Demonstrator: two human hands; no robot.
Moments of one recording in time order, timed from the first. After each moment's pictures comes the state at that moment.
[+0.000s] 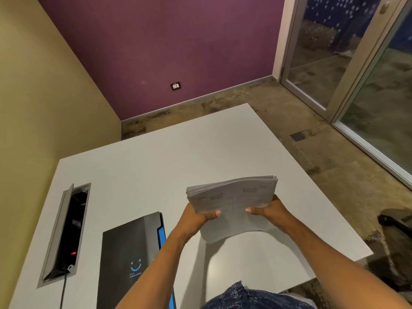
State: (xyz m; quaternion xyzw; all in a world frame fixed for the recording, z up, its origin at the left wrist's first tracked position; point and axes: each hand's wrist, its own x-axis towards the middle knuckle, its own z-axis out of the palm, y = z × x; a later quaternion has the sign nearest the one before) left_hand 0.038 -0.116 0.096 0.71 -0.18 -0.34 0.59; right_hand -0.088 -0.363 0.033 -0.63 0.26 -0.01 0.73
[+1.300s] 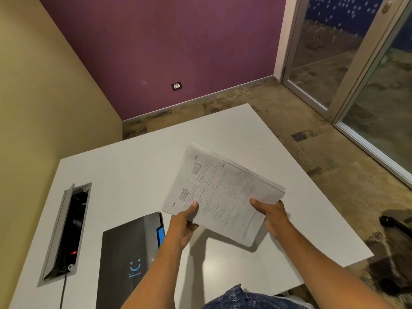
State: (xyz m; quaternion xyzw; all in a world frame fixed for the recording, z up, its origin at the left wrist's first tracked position) left_hand 0.046 -0.100 0.063 0.49 0.15 -0.35 0.78; right_hand -0.084 -0.346 0.025 -0.45 0.29 -0.15 0.83
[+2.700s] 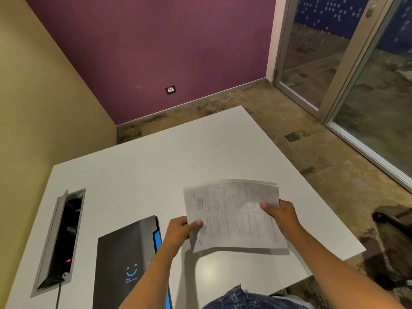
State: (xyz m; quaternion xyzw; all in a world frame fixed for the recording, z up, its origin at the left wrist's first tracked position) left_hand 0.042 -0.080 0.048 0.76 -0.02 -0.36 0.54; right_hand -0.121 -0.379 0.012 -0.60 0.37 -0.12 0.70
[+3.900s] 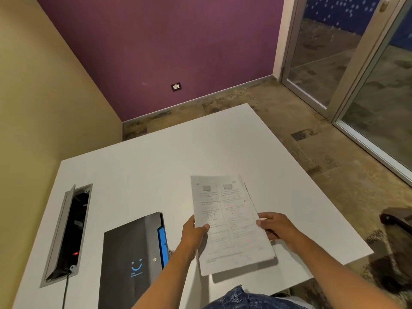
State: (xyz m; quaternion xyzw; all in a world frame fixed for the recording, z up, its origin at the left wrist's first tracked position) left_hand 0.015 -0.101 0.027 0.73 0.06 -0.35 0.58; right_hand -0.131 -0.364 -0.003 -0.59 0.36 0.09 0.72
